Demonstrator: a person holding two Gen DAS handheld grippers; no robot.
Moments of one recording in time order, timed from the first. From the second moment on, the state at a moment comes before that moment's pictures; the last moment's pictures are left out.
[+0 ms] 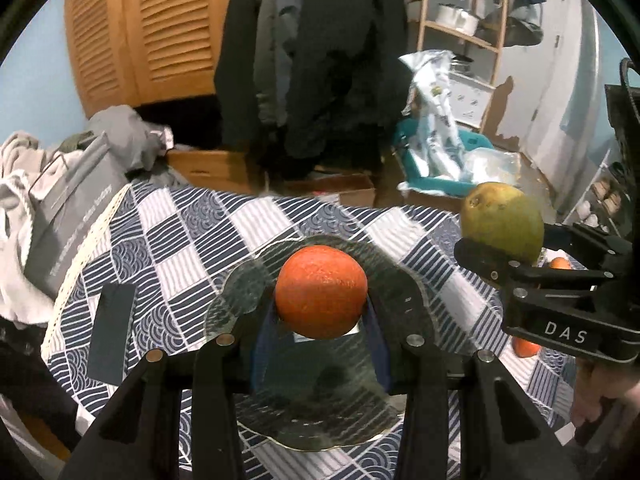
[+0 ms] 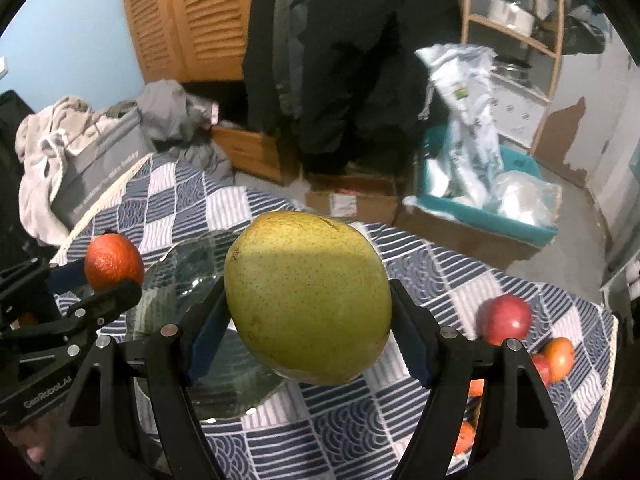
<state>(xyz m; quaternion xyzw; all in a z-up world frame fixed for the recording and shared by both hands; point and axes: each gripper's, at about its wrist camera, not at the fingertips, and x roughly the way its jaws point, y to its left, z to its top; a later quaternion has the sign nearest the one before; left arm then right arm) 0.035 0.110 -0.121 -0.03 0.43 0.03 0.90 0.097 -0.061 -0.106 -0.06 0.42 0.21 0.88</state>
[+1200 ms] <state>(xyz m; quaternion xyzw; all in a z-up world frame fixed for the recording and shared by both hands) 0.053 0.161 -0.236 -0.05 0.57 0.09 0.82 0.121 0.019 -0.223 -0.15 0.53 0.26 0.79</state>
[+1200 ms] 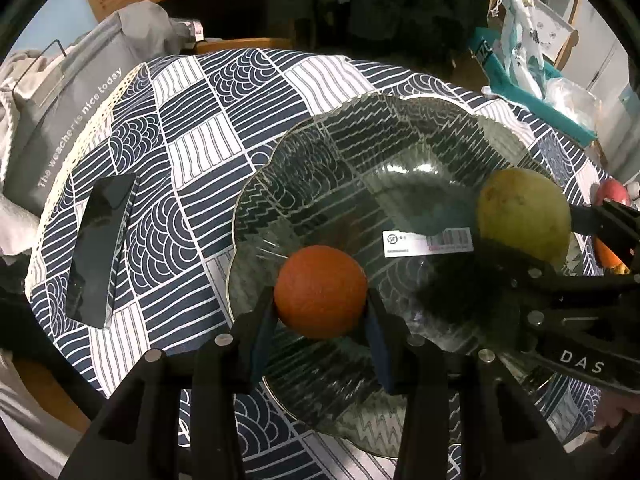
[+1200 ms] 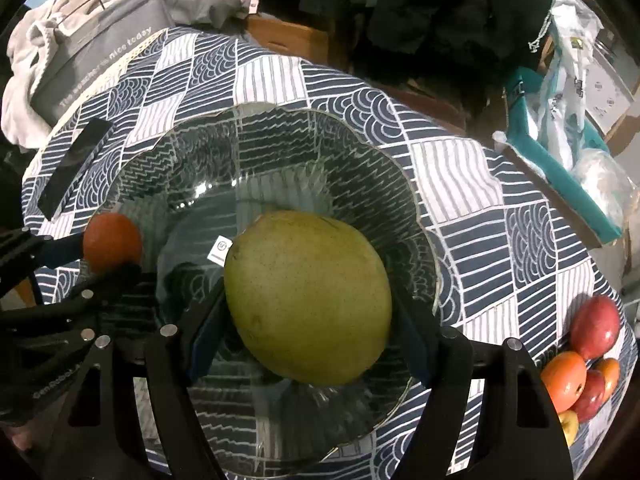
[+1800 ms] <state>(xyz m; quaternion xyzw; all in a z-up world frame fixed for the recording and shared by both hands) 0.050 0.158 -0.227 -0.05 0.56 0.08 0.82 0.120 0.010 -0.208 -0.13 0.52 0.26 0.80</state>
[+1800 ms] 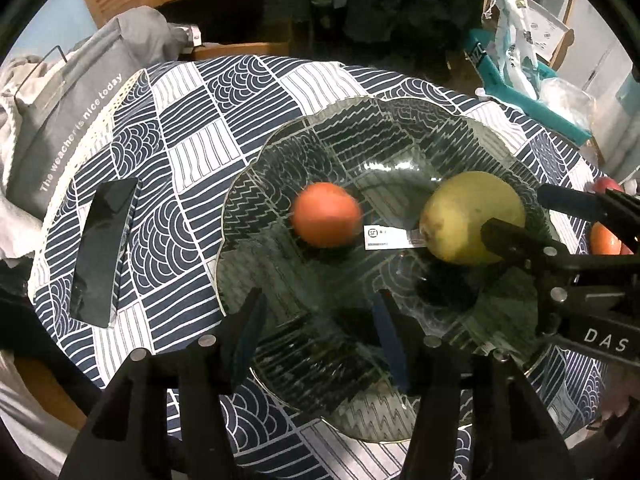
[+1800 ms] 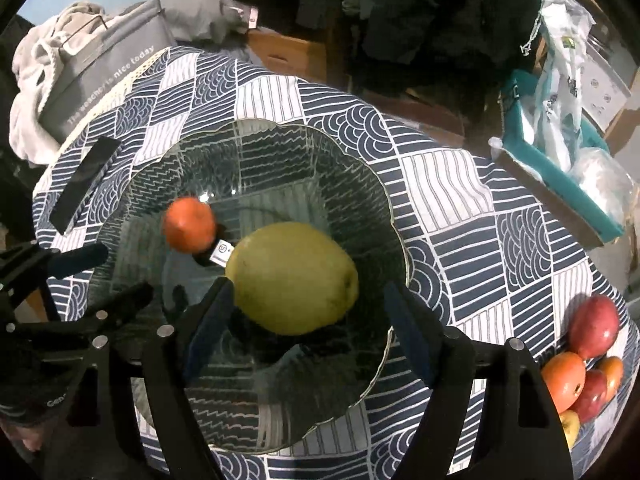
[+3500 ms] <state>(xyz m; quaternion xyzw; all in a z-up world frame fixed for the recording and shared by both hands) 0.040 0.028 -0.102 0.01 0.45 -0.02 0.89 0.057 -0.182 -0.077 -0.06 0.40 0.12 0.91</state>
